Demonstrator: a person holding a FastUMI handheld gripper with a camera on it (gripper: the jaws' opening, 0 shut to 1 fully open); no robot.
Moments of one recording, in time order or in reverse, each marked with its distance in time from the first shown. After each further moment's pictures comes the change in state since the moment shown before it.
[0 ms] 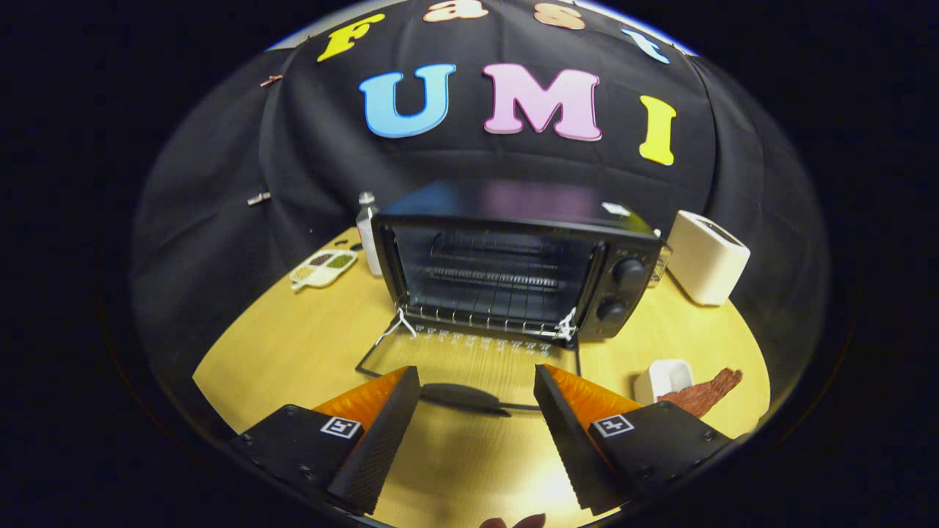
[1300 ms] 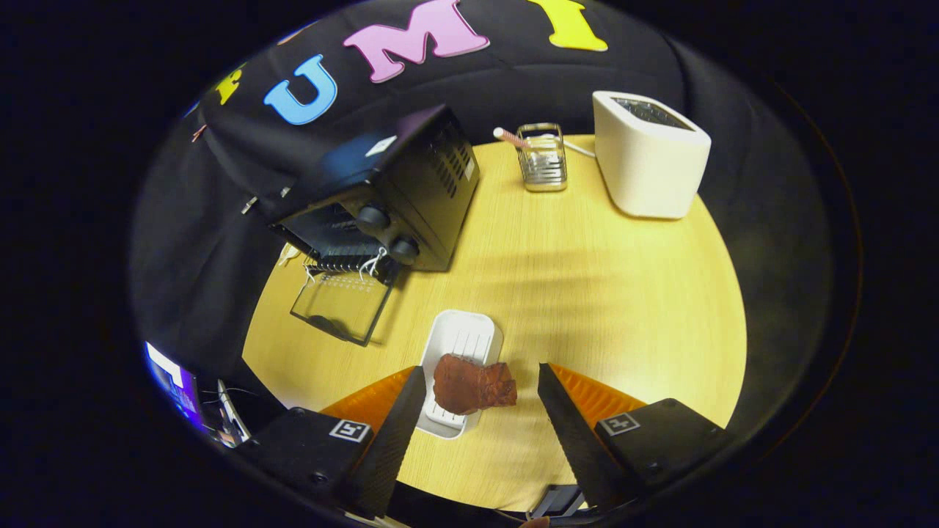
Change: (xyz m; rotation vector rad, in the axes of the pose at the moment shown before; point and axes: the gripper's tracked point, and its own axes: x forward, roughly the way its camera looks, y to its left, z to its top) arm -0.017 -0.268 -0.083 0.219 0.550 0.211
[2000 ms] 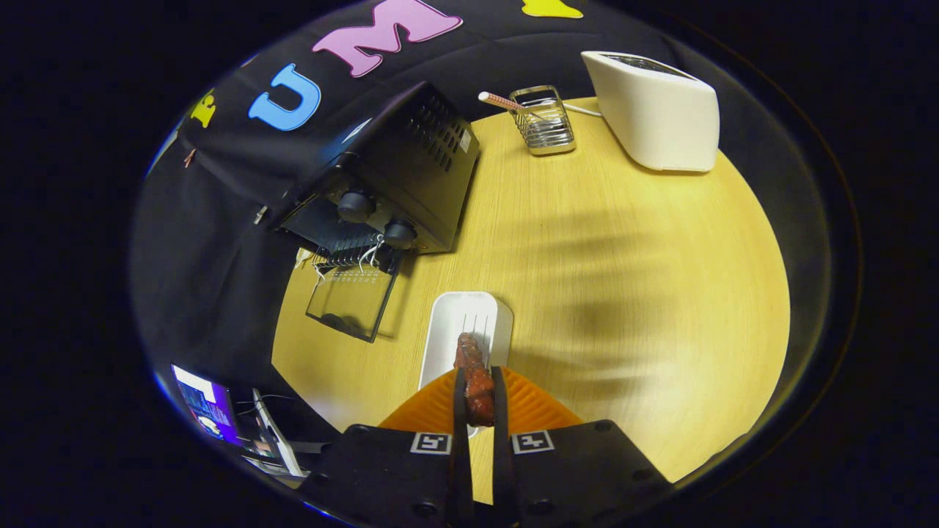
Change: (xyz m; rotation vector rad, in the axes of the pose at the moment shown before) arm 0.007 0.005 0.000 0.094 0.009 0.067
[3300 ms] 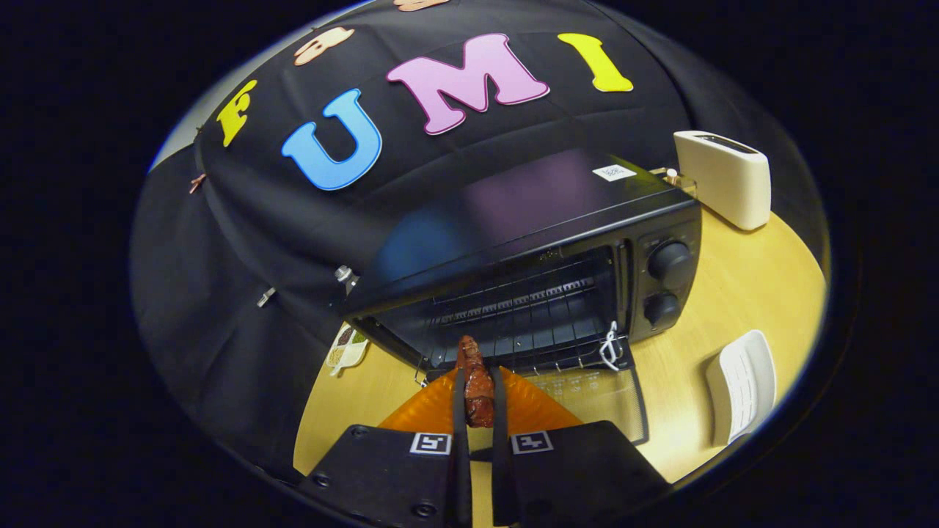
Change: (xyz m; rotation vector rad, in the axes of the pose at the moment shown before) arm 0.134 0.268 0.088 0.105 -0.511 -0.017
